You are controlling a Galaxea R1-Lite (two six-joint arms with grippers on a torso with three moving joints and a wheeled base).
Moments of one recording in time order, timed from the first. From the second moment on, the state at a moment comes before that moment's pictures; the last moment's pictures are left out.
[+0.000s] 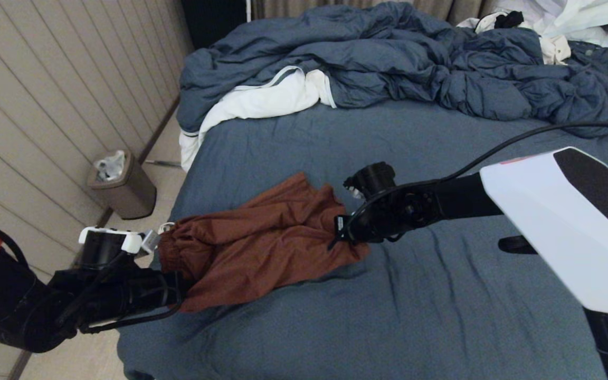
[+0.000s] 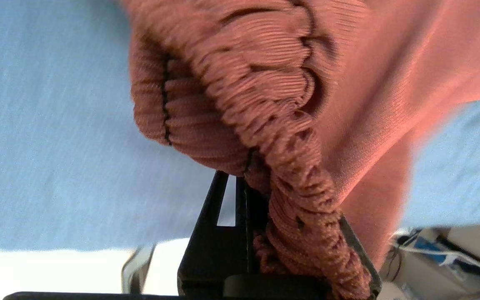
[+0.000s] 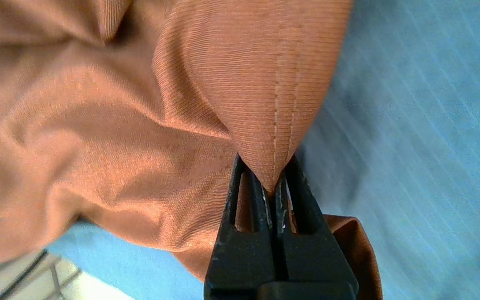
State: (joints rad) left arm -0.22 1.90 -0.52 -0.66 -0.25 -0.37; right arm 0.42 2.27 -1.67 0.17 0.09 0.32
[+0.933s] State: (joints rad) left arm -0.22 1.91 -0.15 -0.97 -0.25 -0.26; right arm 0.39 2.11 -1.28 0.06 0.14 0.25
